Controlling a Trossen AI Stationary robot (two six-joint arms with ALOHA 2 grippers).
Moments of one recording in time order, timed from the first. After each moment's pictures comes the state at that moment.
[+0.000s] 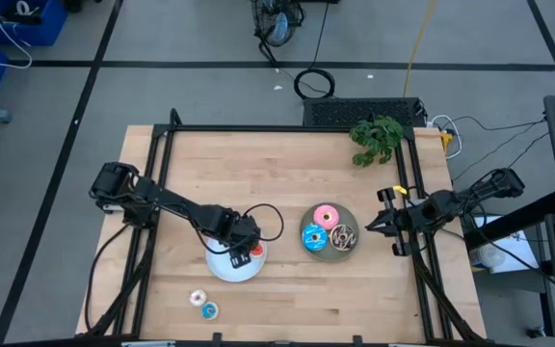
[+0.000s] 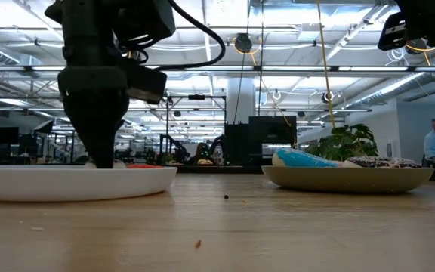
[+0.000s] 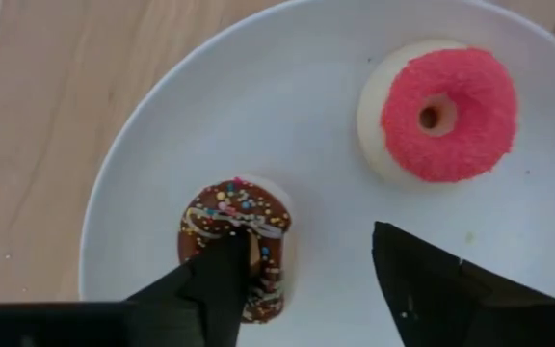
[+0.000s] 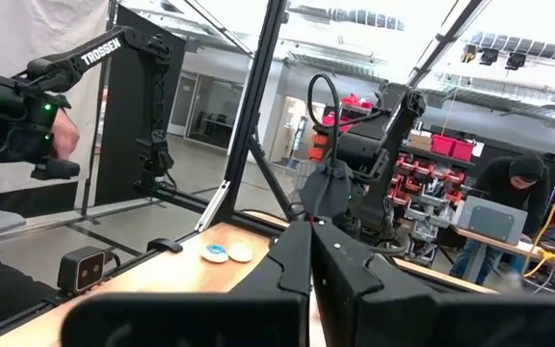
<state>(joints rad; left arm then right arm) -0.24 1.73 1.03 -0.66 -0.05 -0.64 0.37 0.17 0.03 0.37 0.05 -0.26</state>
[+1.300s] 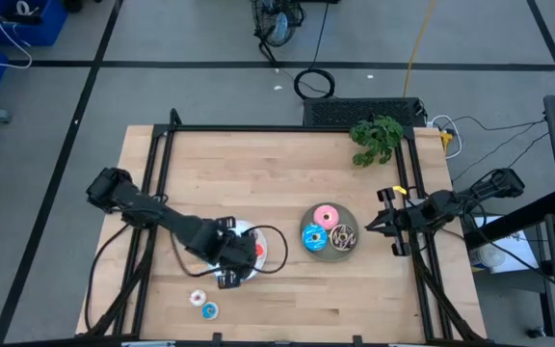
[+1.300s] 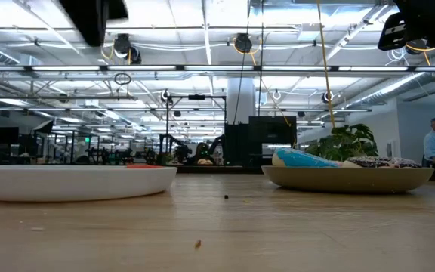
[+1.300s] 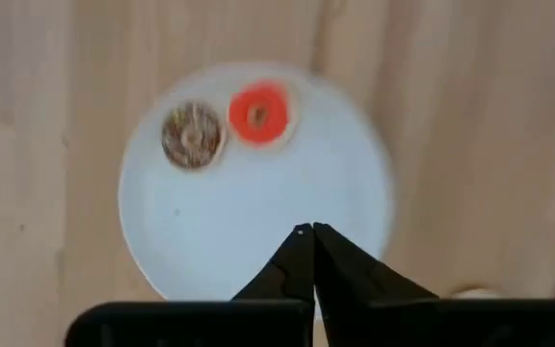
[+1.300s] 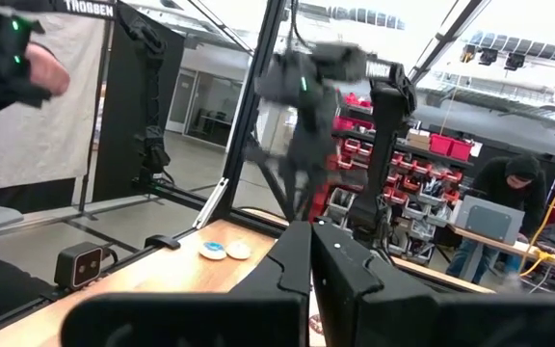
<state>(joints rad) -0.46 1.73 1.51 -1.17 -0.13 -0.57 0.37 0.17 0.03 0.36 0.05 -0.27</state>
